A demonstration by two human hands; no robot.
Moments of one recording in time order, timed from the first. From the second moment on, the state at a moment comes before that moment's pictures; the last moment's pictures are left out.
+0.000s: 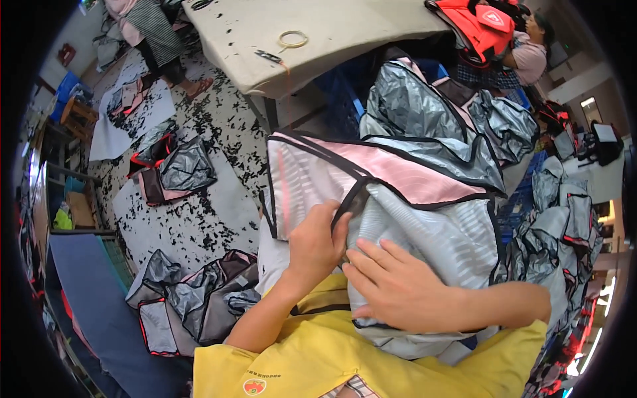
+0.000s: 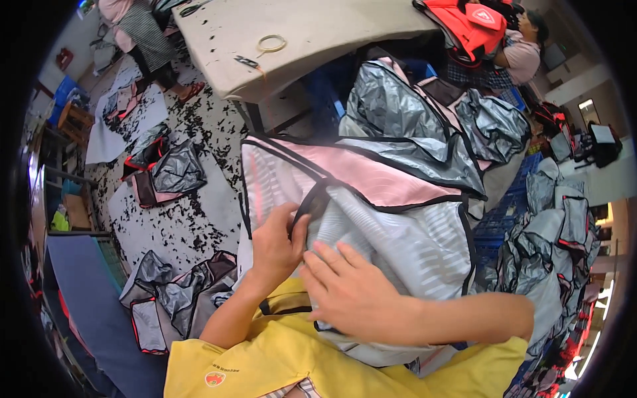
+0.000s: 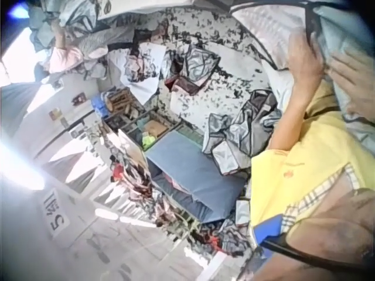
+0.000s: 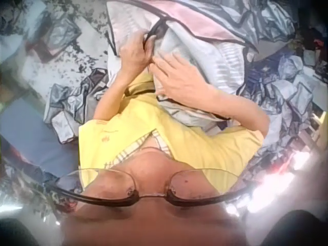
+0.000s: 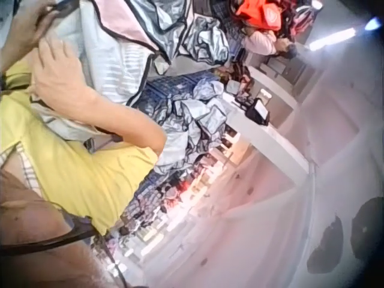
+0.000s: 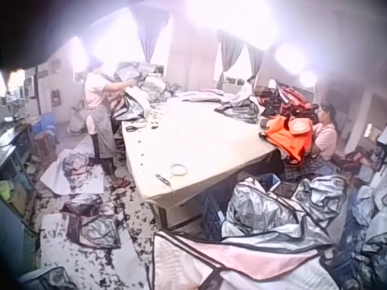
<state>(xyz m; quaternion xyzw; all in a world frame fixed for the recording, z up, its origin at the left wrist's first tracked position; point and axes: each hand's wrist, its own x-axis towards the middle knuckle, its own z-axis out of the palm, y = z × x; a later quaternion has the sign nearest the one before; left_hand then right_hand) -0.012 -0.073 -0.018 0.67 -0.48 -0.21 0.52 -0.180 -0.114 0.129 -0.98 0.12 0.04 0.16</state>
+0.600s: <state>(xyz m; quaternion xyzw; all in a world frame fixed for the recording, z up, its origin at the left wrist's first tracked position) 0.018 -0.076 -0.096 0.38 -0.08 -0.72 0.58 -0.198 -0.178 0.020 -0.95 0.17 0.13 0.22</state>
